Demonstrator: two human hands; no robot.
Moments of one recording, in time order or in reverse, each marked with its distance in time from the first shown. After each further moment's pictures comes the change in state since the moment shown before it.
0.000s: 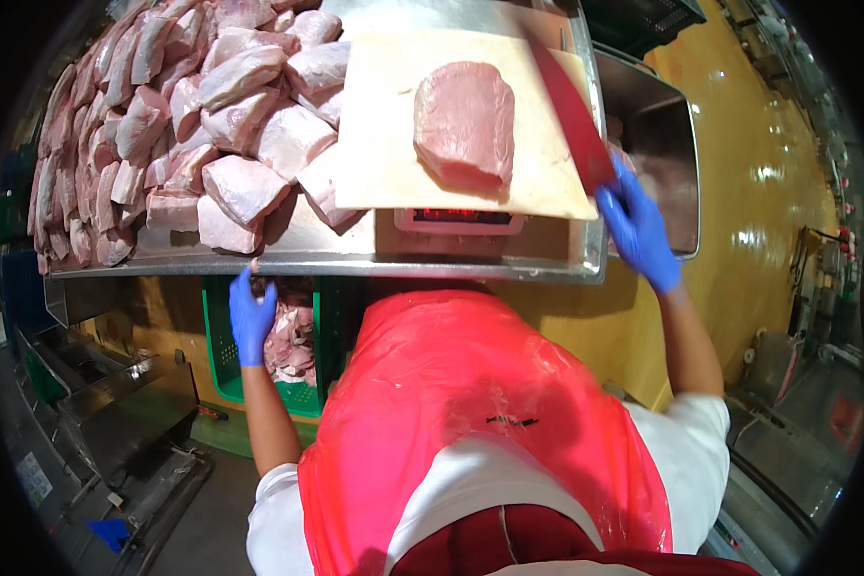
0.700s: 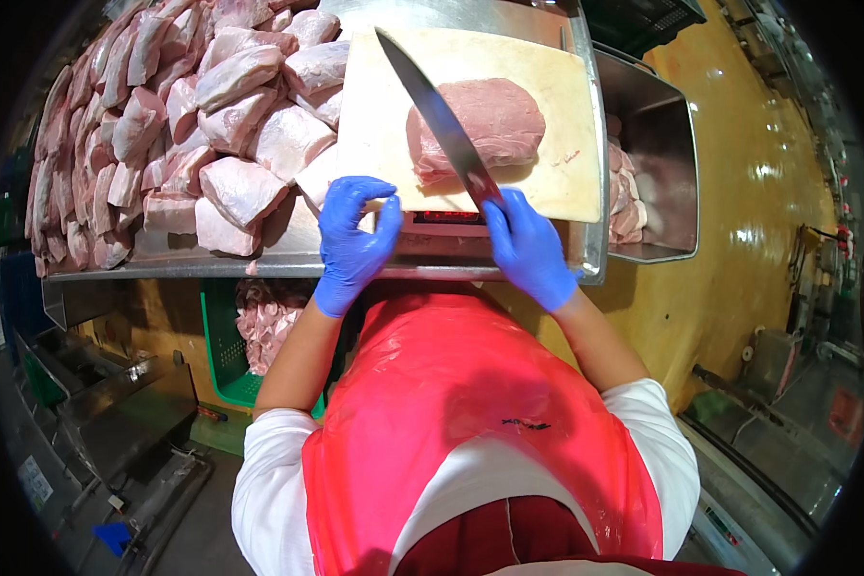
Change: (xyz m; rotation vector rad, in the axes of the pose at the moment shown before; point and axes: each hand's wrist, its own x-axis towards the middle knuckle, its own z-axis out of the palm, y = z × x) left_hand 0.035 0.272 0.025 -0.693 0.207 0.683; right_hand -0.003 -0.056 0.132 -0.016 0.136 -0.156
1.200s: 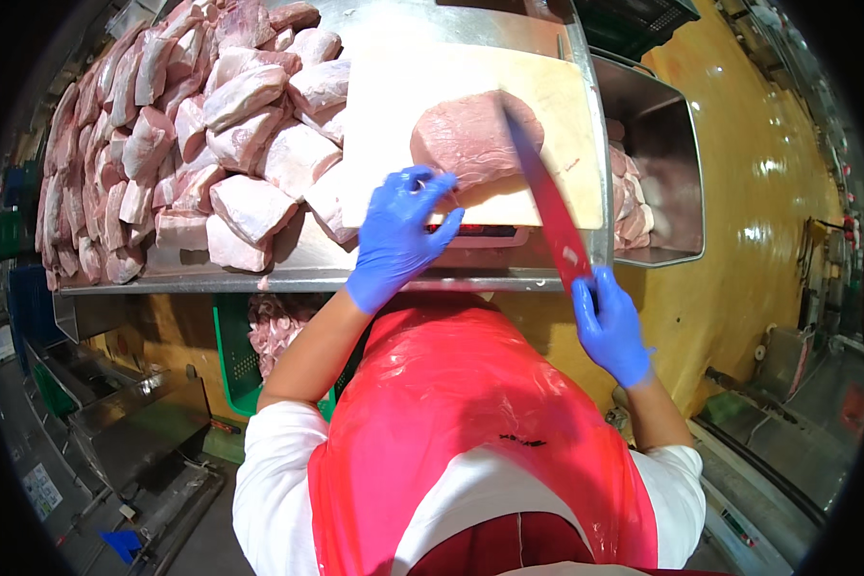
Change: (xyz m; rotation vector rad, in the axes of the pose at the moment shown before) left_hand 0.032 0.030 0.028 0.270 -0.167 0.195; right_hand -0.072 -0.017 -0.097 -0.064 -0.128 0.307
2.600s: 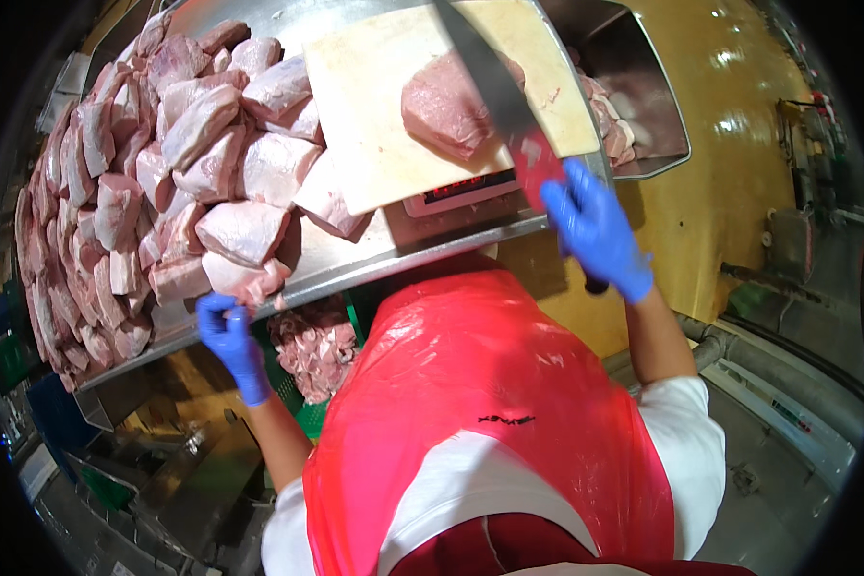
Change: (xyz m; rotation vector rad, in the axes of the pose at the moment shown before) left_hand -0.147 -0.171 -0.205 -0.352 0.159 -0.551; right_hand 0.034 -0.068 0.035 0.271 0.113 0.126
